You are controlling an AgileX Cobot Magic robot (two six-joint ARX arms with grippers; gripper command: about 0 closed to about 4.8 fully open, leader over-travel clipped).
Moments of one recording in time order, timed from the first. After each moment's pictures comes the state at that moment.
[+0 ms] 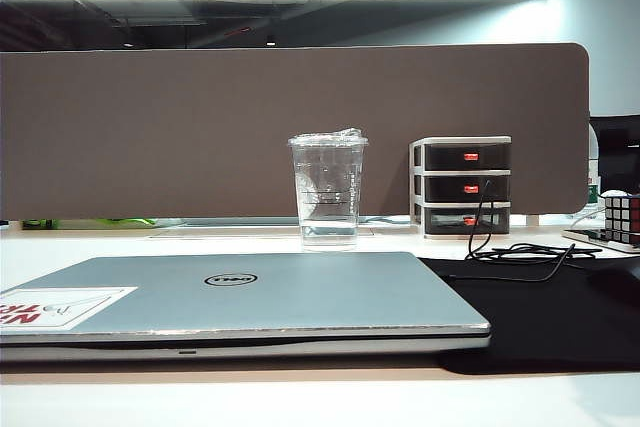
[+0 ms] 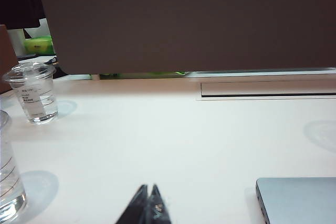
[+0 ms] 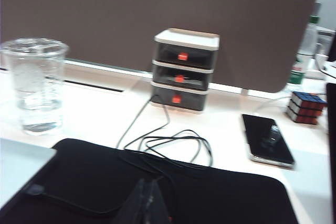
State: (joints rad) left arm 0.06 0.00 0.00 0.06 -0.03 0.07; right arm 0.10 0.00 0.01 0.06 -0.03 -0.13
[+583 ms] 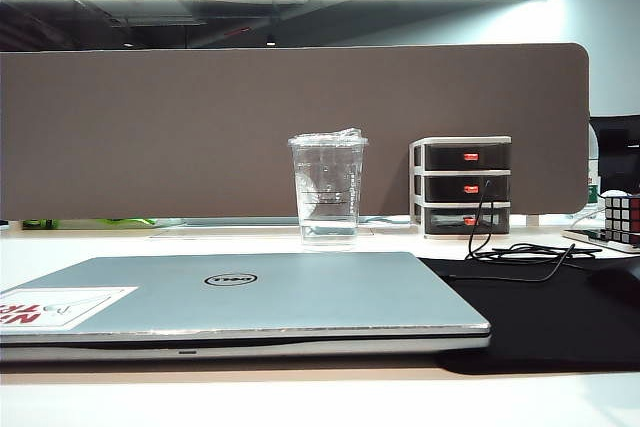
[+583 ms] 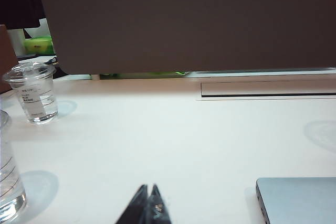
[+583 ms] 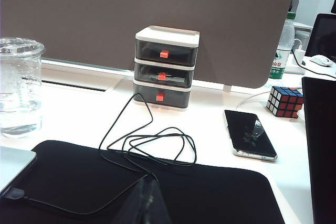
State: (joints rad) left arm 0.06 0.00 0.00 0.06 -0.03 0.07; right arm 0.10 0.00 0.01 0.06 0.02 -0.13
